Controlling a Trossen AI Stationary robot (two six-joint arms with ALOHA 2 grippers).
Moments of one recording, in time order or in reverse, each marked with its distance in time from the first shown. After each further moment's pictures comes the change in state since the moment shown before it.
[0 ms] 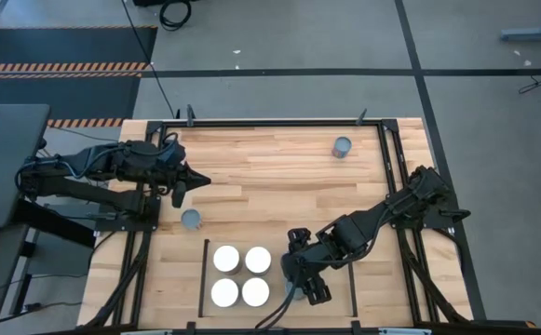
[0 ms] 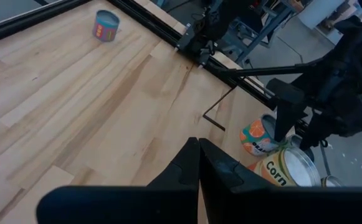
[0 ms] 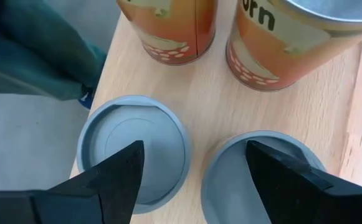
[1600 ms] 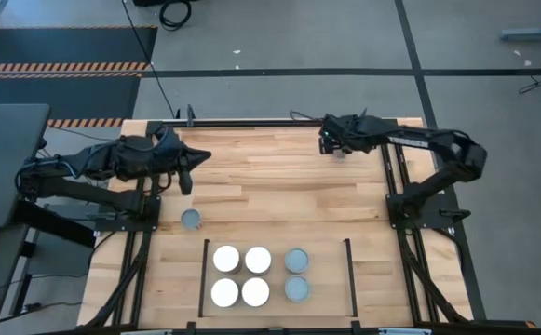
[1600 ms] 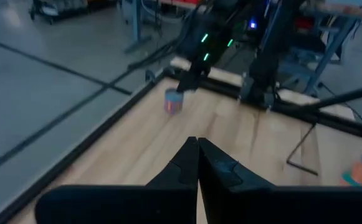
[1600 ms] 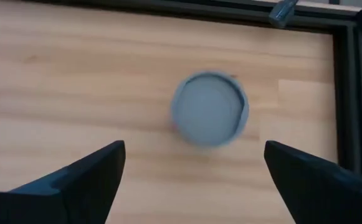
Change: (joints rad) left arm 0.030 0.000 0.000 0.117 -0.300 0.375; right arm -1.050 -0.440 -0.819 0.131 0.415 0.654
